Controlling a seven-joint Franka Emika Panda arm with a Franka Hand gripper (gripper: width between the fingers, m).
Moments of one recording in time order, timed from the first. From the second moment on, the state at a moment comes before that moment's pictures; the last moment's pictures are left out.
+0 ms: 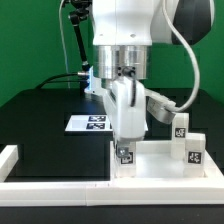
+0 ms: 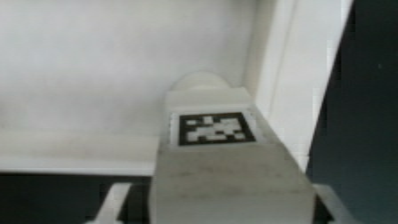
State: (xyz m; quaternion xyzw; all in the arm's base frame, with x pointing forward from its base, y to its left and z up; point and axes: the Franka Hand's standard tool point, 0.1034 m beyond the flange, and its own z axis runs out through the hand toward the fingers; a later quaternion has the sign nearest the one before) arm 0.624 0.000 0.068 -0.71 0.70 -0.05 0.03
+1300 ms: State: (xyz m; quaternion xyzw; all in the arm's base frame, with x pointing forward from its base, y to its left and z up) arm 0.625 0.008 0.070 -0.71 0.70 -0.05 0.05
